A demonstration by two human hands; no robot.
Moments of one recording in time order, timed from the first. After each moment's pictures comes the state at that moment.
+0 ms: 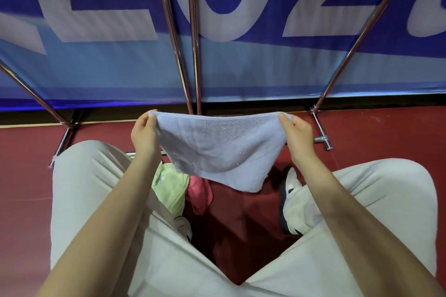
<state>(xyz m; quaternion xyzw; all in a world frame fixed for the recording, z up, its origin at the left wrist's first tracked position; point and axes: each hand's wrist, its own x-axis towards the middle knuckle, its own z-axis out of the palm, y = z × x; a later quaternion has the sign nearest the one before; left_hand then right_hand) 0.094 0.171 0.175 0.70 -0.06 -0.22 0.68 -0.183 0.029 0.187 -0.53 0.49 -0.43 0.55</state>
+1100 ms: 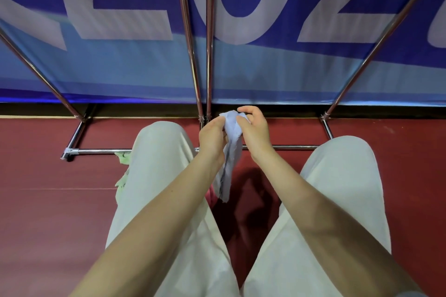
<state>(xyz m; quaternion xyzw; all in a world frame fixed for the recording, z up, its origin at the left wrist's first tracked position) -0.012 0.125 0.203 0.56 0.02 -0.45 0.69 -0.087 0.070 0.202 -0.59 0.44 -0.34 0.59</state>
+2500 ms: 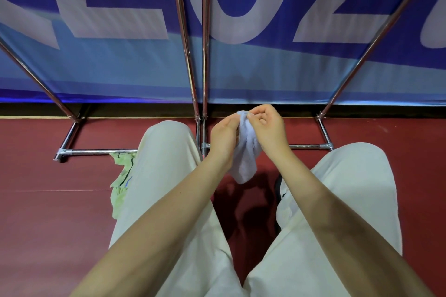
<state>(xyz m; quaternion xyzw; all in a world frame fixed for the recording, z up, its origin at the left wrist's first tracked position) -0.038 0.118 0.210 0.58 -0.11 -0.47 0.66 -0.118 0.055 0.215 -0.65 0.44 -0.36 0.50</state>
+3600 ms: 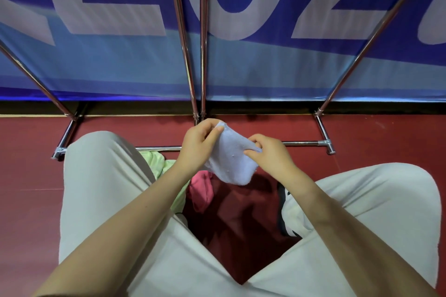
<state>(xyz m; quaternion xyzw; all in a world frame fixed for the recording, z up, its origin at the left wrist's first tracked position) 0.012 0.170 0.191 0.68 -0.46 -0.23 0.52 -0.158 0.070 0.175 -0.83 0.44 -0.10 0.33</state>
